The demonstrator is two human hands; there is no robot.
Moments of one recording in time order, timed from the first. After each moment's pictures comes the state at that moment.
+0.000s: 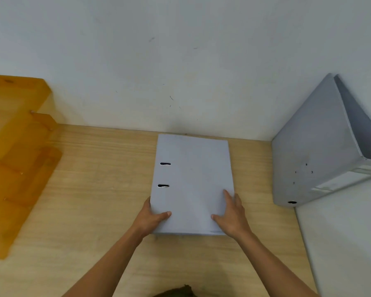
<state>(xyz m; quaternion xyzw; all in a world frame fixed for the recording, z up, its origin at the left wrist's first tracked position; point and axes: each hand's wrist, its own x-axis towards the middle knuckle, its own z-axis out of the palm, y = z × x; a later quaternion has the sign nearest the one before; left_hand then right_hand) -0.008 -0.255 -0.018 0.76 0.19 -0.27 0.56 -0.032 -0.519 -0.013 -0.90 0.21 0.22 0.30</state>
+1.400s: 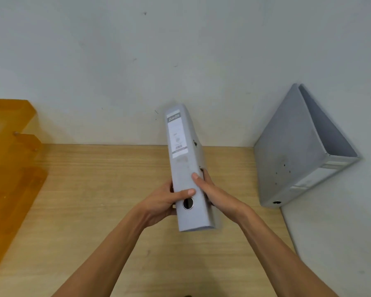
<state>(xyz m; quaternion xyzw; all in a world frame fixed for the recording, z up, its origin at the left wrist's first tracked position) 0.031 -0.315 0.101 0.58 -0.02 -0.40 0.70 0.008 -0.498 0.102 -0.74 0.09 0.25 0.62</state>
